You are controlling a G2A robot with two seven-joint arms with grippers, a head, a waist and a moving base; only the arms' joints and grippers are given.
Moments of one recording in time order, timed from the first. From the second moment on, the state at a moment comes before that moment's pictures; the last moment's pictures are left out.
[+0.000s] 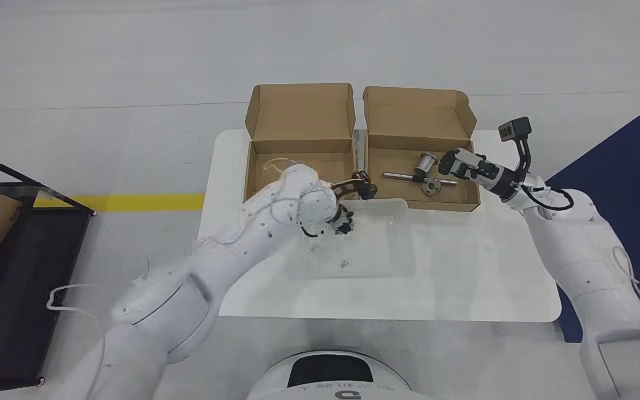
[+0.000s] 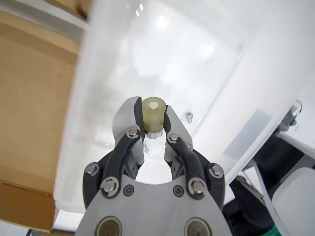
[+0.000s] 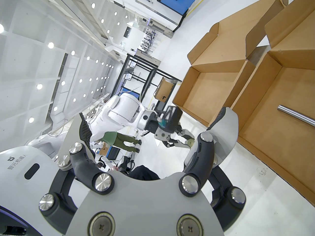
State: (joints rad) left arm 0.67 -1.52 -0.55 -0.89 0.81 -0.44 -0.88; right arm -0.98 -0.89 1.16 -0.95 0.64 -0.74 1.08
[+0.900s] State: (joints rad) left arm 0.88 -1.34 -0.97 -1.17 0.67 -0.61 -0.71; right arm -0.98 -0.89 1.16 -0.95 0.64 -0.74 1.08
